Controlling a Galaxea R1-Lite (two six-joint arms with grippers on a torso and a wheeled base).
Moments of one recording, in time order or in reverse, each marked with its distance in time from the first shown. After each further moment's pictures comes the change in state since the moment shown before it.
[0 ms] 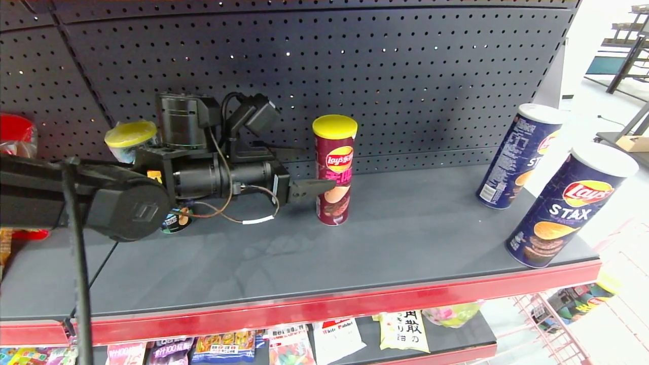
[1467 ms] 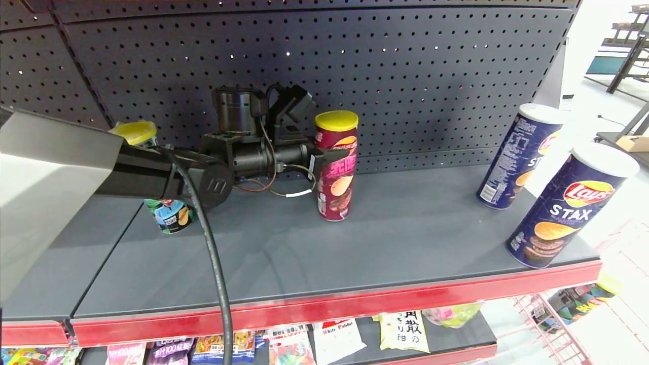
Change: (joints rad) left arm -0.032 0.240 -0.332 0.009 0.031 -0.002; right arm 0.000 -0.015 0.014 0.001 -0.007 0.000
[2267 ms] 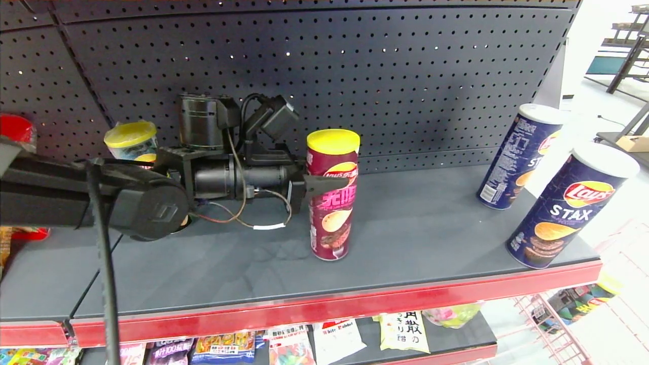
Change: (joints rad) left arm -0.018 -0.222 0.319 -0.017 -0.179 0.009; right arm 0.002 0.006 0.001 0.000 0.010 0.000
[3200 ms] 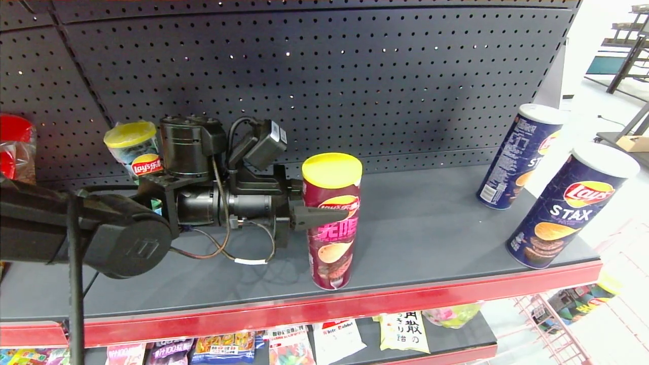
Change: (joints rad) left arm -0.008 -0.048 0.181 -0.142 -0.145 0.043; right arm 0.001 0.002 -0.009 -0.001 -0.001 0.000
